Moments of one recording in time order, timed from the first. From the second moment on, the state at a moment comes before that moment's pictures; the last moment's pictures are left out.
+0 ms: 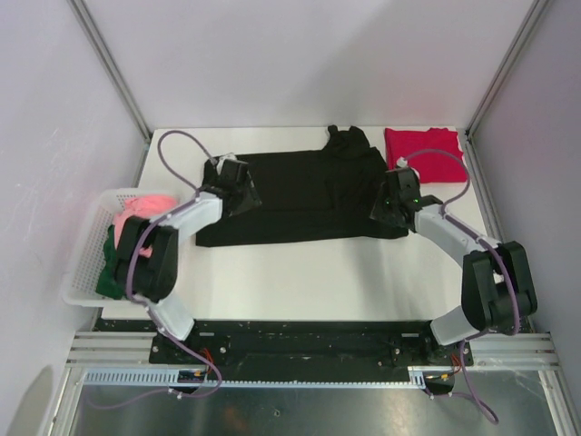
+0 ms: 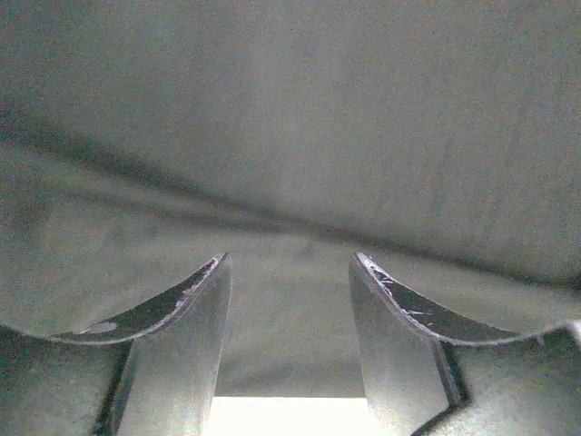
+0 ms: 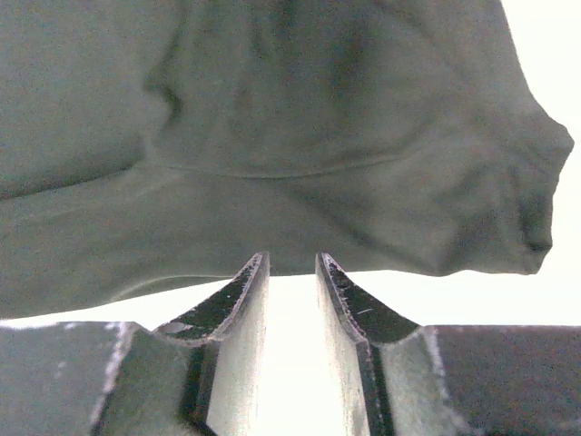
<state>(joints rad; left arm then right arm) -0.34 1.77 1.15 -0.24 -0.20 -0.62 0.32 1.52 1.00 -0.33 0.09 0.59</state>
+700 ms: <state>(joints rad) -0.31 1.40 0.69 -0.26 -0.20 -0.79 -0.07 1.48 0.84 -0.28 -0.02 0.59</state>
